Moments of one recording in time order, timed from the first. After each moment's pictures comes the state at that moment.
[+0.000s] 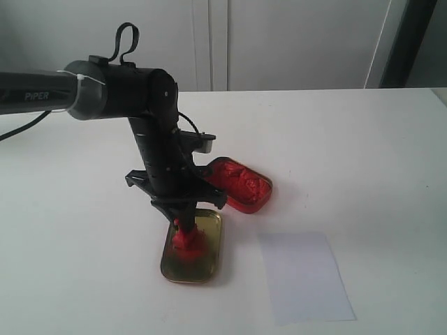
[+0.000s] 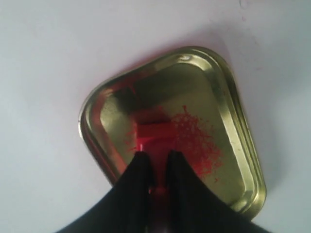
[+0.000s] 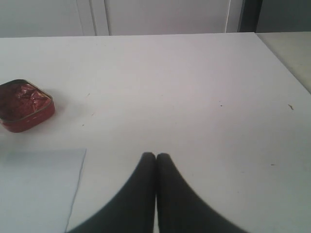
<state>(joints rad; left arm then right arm) -0.60 2.10 -1.60 -0.23 1.10 0.02 0.05 0.00 0.00 -0.01 0.36 0.06</state>
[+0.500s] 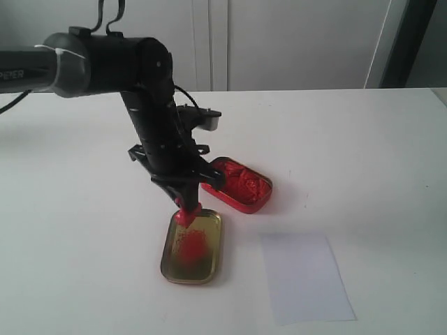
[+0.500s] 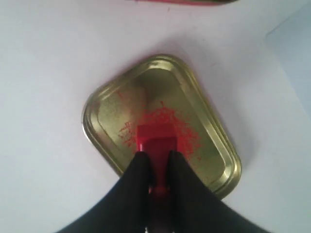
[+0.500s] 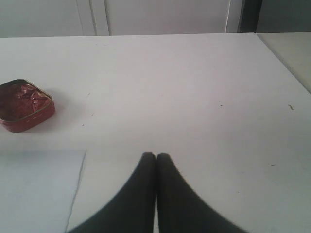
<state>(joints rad) -0.60 2.03 -1.64 -0.23 1.15 0.15 0.05 0.00 0.00 -0.01 0.36 0.06</state>
